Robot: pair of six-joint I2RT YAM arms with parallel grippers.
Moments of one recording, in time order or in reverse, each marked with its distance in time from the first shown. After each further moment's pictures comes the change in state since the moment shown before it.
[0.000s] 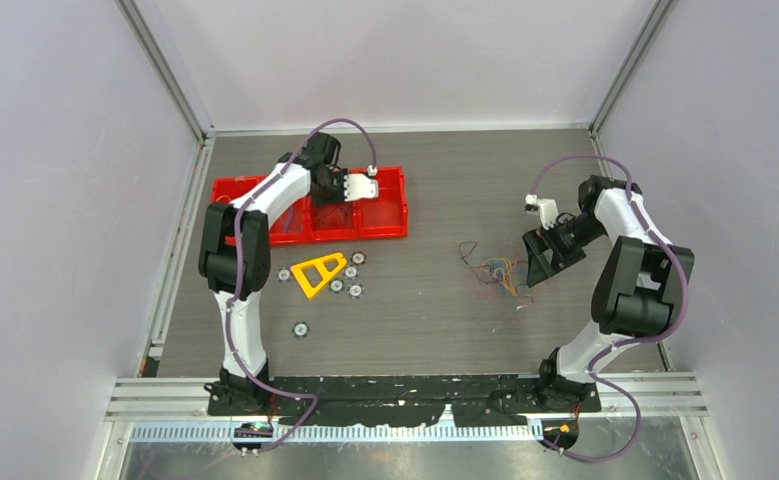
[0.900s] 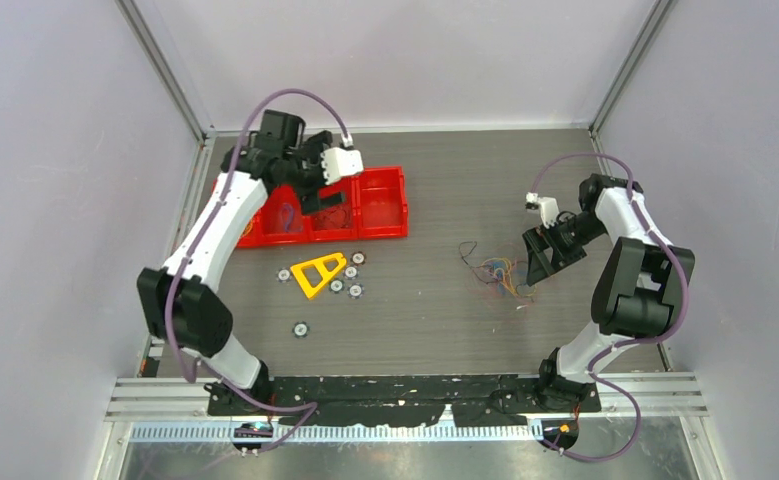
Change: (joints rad) left arm 0.011 -0.404 -0.016 -0.202 0.210 -0.150; right arm 0.000 0.001 0.010 -0.012 -0.007 0.006
